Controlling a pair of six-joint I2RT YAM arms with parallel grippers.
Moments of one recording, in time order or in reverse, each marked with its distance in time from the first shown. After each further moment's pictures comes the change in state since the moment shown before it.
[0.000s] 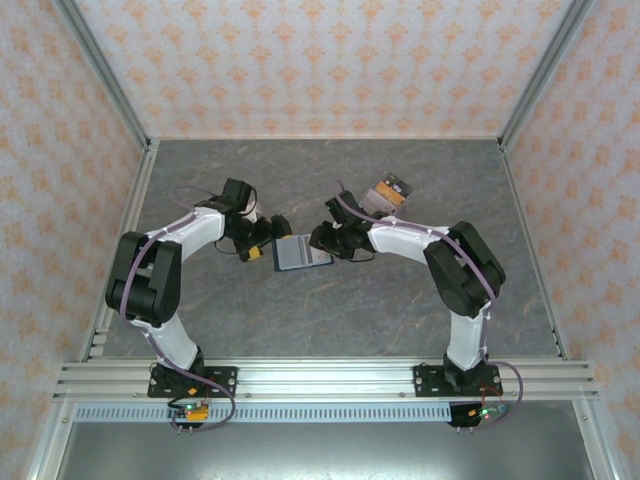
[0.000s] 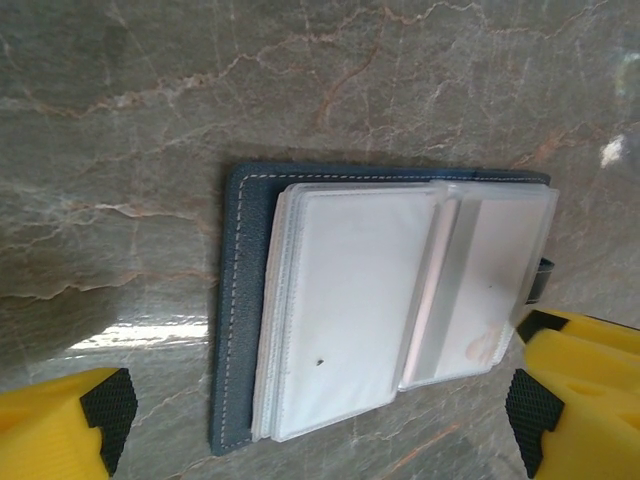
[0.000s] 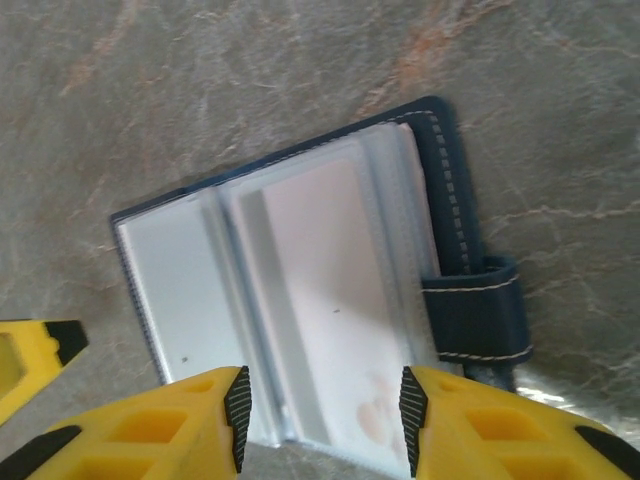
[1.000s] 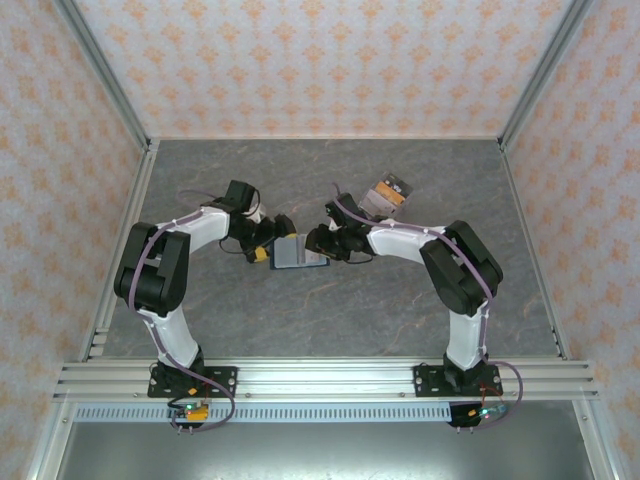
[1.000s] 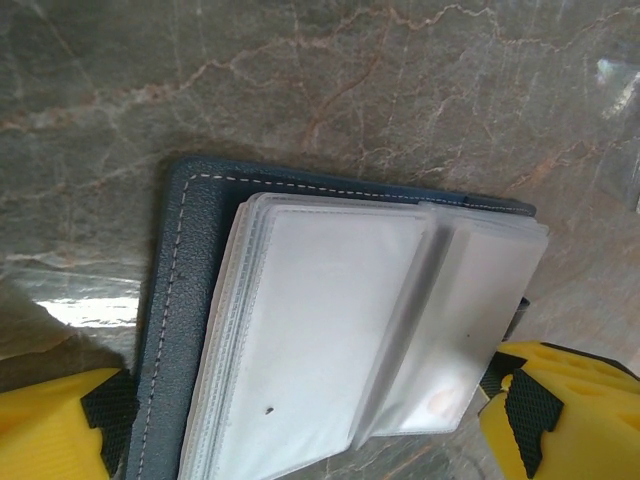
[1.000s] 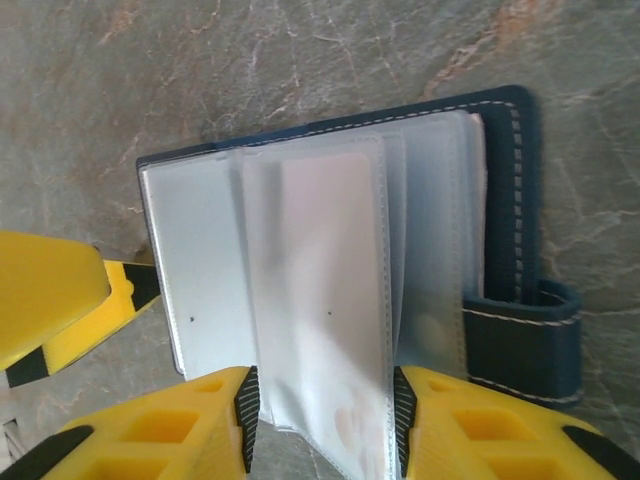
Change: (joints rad) left arm 0.000 0.083 0.006 0.075 0.071 -0.060; right arm 0.001 0.013 -0.041 0.122 -0.123 -0.037
